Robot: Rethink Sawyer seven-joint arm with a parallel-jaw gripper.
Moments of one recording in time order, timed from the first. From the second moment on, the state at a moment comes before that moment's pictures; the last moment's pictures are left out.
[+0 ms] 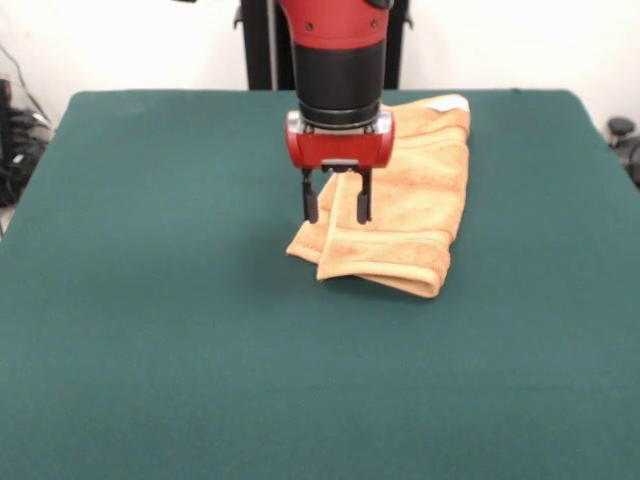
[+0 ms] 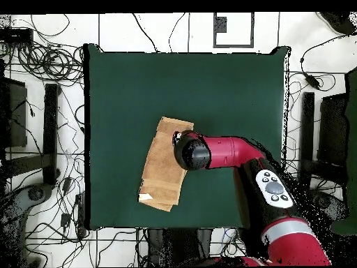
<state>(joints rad) -0.41 -0.53 0.25 1.66 -0.42 0.36 1.91</state>
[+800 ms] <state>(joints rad) -0.41 -0.46 0.25 1.66 -0.44 0.34 1.91</state>
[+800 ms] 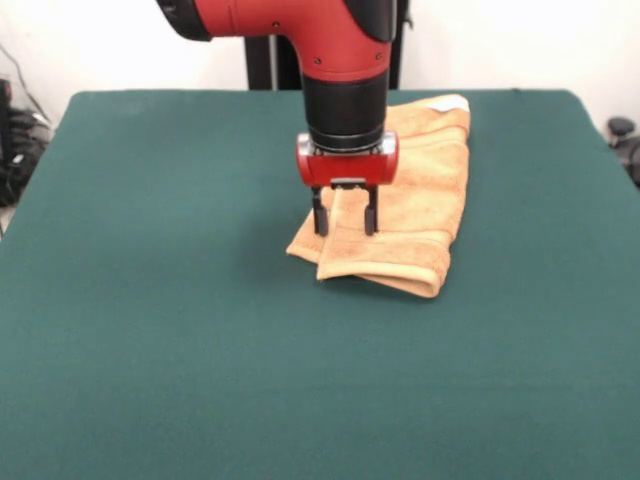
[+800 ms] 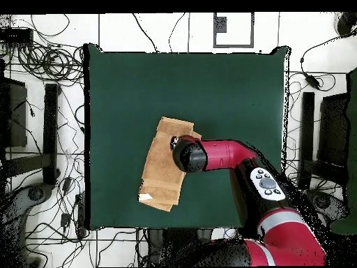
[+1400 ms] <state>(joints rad) -0.41 -0.46 0.25 1.65 -0.44 0.33 1.91</state>
